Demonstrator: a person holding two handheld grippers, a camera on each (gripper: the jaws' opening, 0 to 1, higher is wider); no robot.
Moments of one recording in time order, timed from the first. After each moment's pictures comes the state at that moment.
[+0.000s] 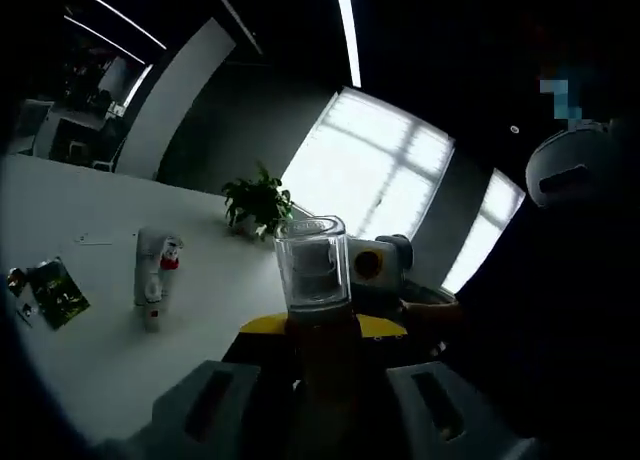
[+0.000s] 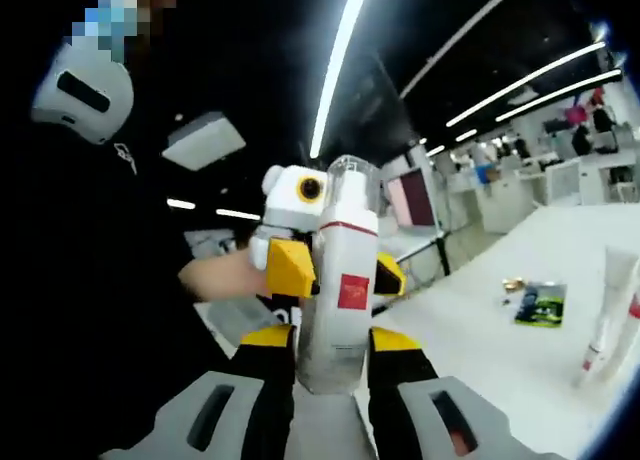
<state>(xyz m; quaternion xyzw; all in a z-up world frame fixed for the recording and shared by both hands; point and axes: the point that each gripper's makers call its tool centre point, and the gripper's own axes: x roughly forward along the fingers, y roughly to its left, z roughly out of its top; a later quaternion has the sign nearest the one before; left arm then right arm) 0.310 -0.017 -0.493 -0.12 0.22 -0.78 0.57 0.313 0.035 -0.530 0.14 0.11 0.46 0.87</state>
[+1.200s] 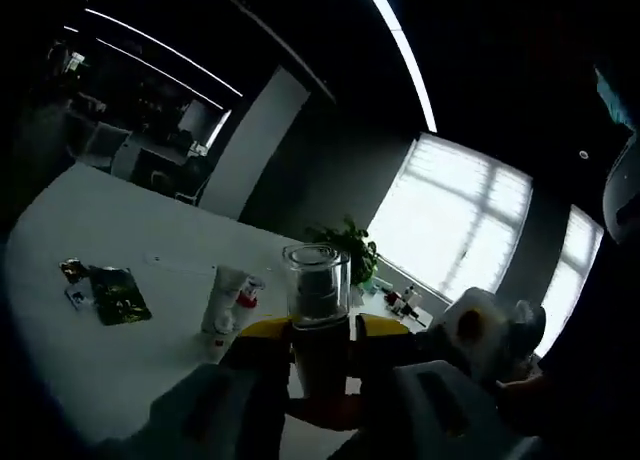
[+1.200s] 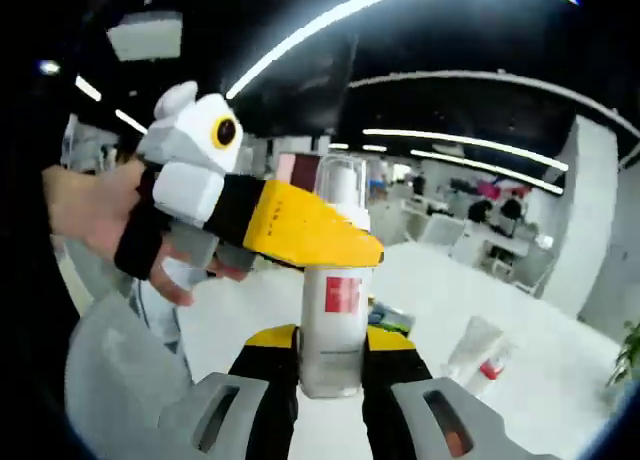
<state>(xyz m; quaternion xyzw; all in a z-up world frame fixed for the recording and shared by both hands) 0.384 -0.036 -0.504 -0.21 0.20 -0.58 0.76 0.378 -0.028 -0.553 -0.17 0.13 0.13 0.97</state>
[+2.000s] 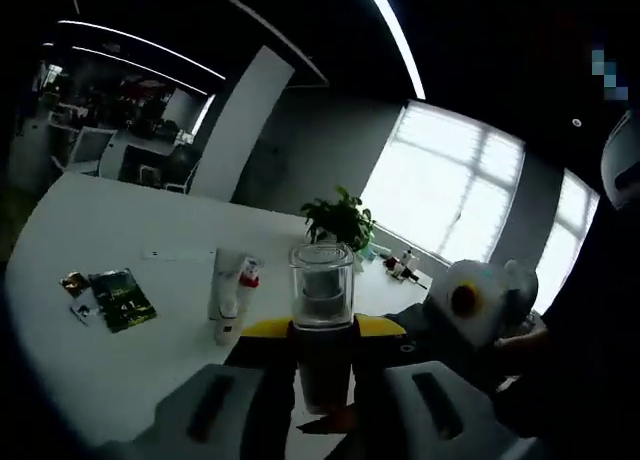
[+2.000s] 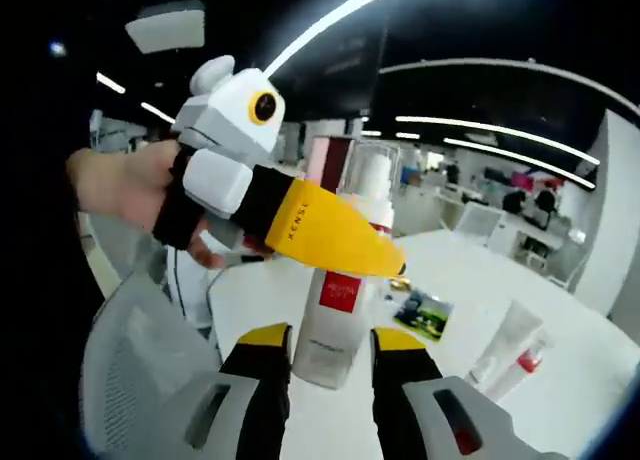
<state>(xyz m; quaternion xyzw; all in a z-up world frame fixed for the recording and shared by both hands) 0.368 -0.035 -0.520 -0.08 0.19 -0.66 0.72 0.364 -0.009 -0.578 -0.09 0.17 0.25 0.95</state>
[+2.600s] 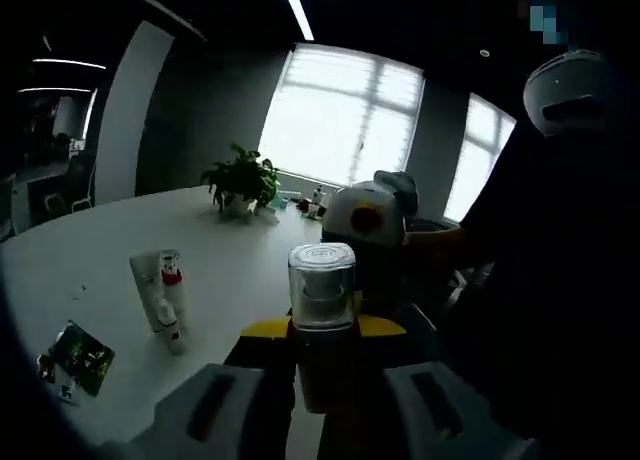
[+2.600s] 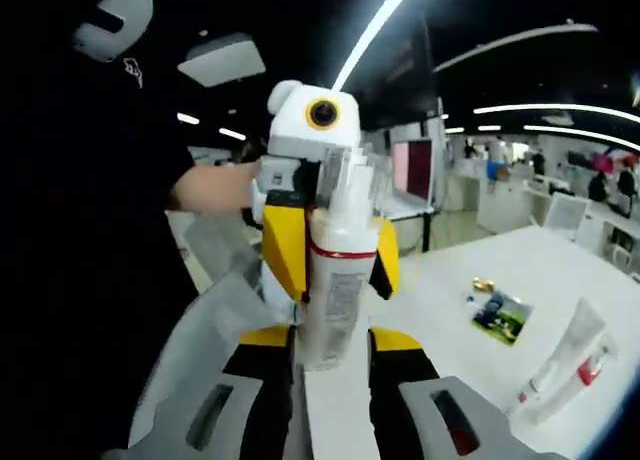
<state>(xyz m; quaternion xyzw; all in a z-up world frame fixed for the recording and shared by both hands) 0.318 -0.034 -0.518 0.03 0.18 -0.81 0.55 0.327 -0.001 -0.562 -0.02 0.17 0.45 0.88</state>
